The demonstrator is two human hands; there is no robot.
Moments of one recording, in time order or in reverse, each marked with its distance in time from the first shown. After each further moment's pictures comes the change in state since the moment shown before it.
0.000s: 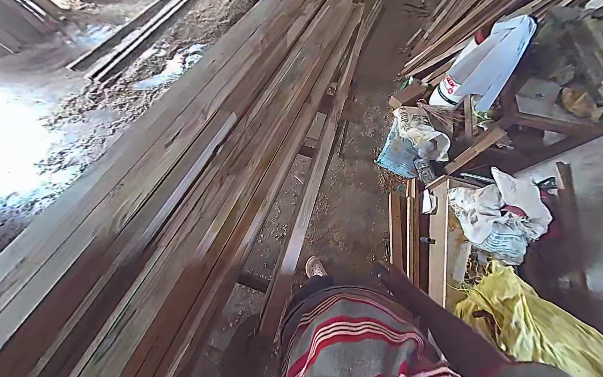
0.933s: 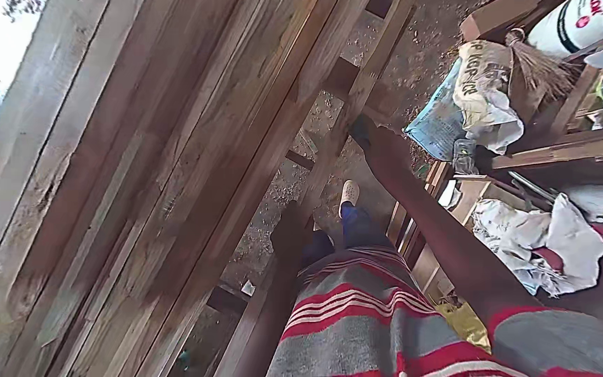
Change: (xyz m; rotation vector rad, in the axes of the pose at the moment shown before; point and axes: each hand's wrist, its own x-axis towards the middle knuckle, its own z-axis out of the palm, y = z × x) left_hand 0.289 0.330 0.120 0.539 -0.038 -0.173; right_hand 0.185 -0.412 -0.310 -0.612 0.226 -0.262
